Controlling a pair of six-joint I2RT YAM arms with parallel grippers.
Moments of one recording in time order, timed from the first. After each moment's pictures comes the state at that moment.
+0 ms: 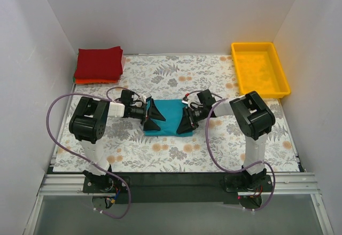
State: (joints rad) left arm -0.25 1.88 0.84 0.01 1.11 -0.64; right arm 0.50 1.98 0.99 -0.05 -1.09 0.44
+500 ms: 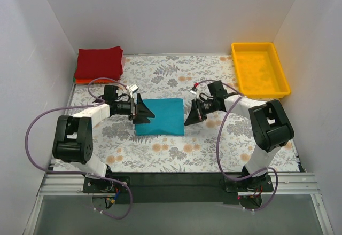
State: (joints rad) left arm -0.10 1.64 0.82 -0.23 1.18 -0.39; right arm 0.40 1.77 0.95 -0.26 -1.06 0.27
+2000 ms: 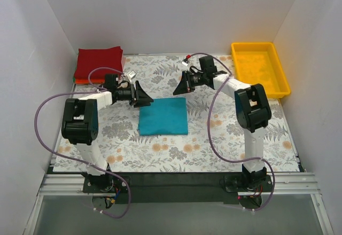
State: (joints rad) left arm -0.06 1.81 1.05 -0.11 1.15 -0.44; right arm 0.40 2.07 1.52 -0.17 -1.04 0.34
